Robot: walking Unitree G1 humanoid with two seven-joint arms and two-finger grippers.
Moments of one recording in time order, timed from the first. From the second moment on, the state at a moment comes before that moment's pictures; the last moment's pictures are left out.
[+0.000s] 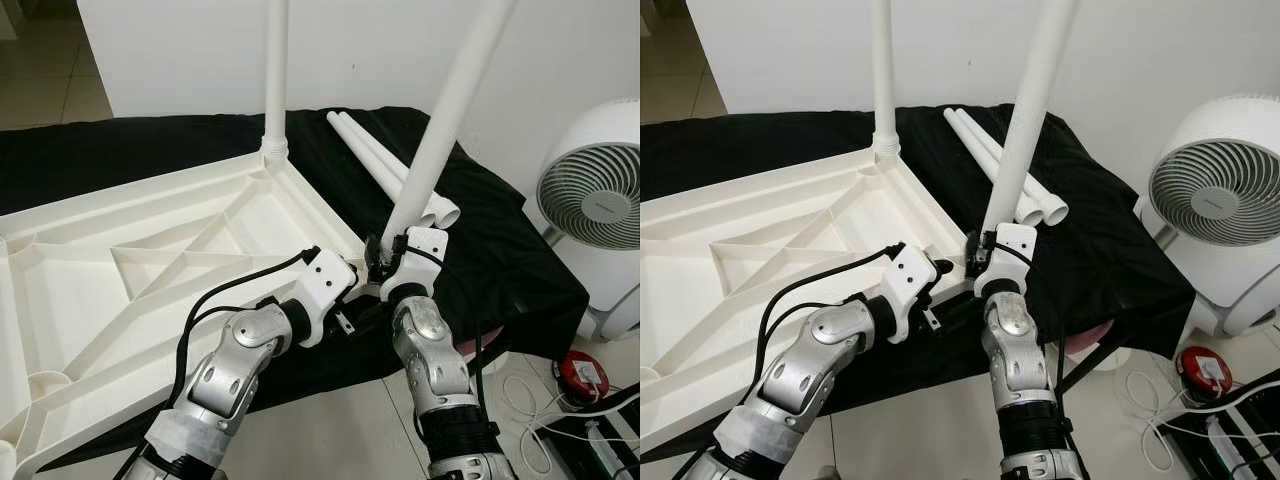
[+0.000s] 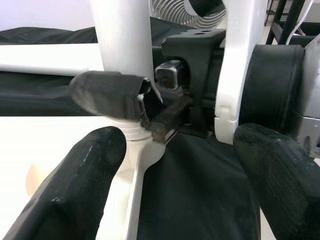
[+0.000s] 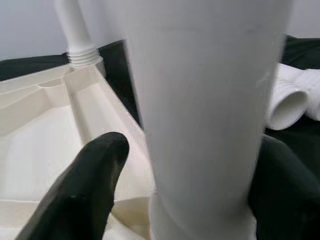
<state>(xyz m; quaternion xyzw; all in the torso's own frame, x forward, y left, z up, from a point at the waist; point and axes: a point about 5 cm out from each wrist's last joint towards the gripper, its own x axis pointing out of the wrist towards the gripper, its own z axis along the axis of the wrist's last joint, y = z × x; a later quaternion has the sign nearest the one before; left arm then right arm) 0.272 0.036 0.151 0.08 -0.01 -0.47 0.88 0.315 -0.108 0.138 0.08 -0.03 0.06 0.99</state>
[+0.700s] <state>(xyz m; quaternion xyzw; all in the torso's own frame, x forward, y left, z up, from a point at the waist) 0.269 0.045 0.139 0.10 0.00 -0.46 0.88 0.330 -0.146 0.137 -0.05 -0.03 0.29 0.96</state>
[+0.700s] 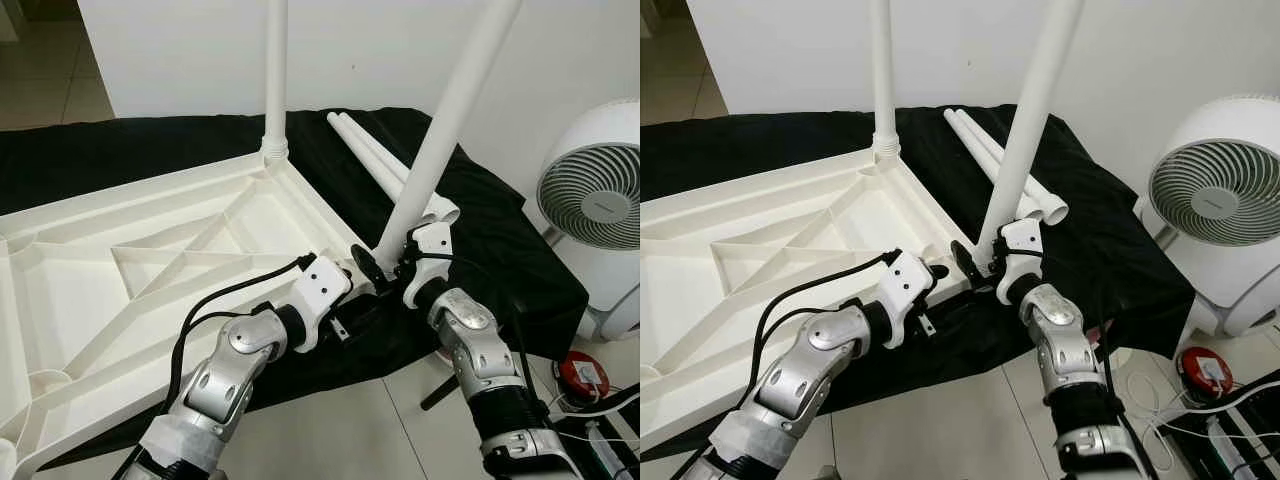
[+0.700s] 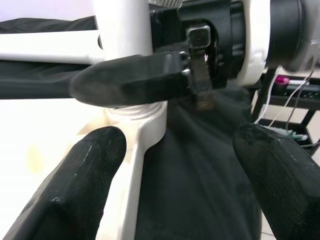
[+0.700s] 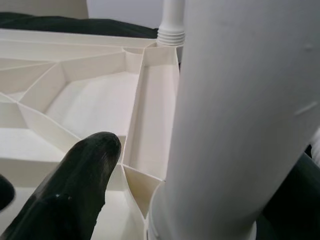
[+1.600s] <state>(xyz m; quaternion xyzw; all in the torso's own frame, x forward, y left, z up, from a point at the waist) 0.270 0.049 0.140 0.11 -0.01 -0.46 0.88 0.352 -0.160 0.128 -0.06 -0.01 0.35 0.94</state>
